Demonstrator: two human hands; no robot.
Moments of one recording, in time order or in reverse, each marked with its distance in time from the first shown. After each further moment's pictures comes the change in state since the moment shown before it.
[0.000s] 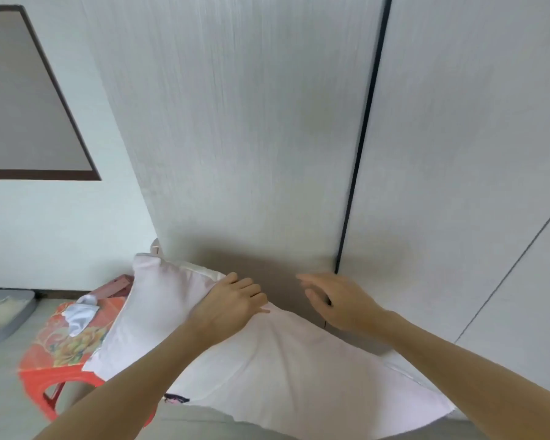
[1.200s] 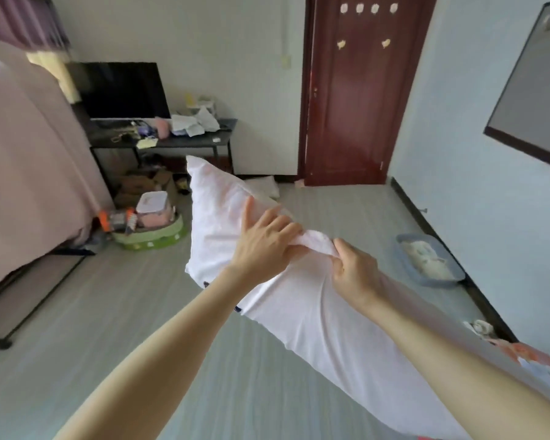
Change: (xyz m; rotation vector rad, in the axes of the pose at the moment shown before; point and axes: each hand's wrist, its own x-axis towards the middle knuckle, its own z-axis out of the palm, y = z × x) left_hand -0.677 -0.075 -0.293 0.575 -0.389 -1.628; right_hand 0.099 -0.742 0.347 0.599 -0.145 -1.044
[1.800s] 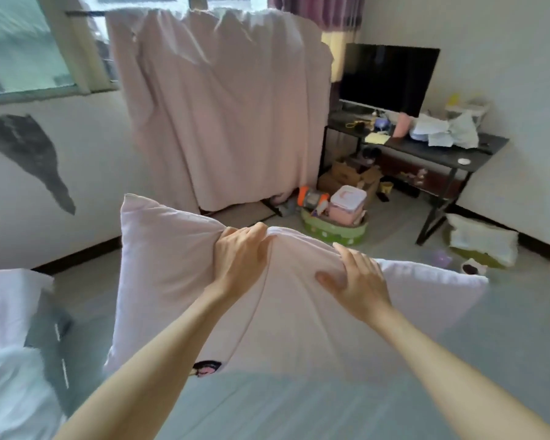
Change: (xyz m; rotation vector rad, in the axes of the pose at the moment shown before) left_hand -0.107 -0.312 -0.008 0.326 0.207 -0.995; right_hand 0.201 -0.187 0.342 0.277 -0.517 -0.626
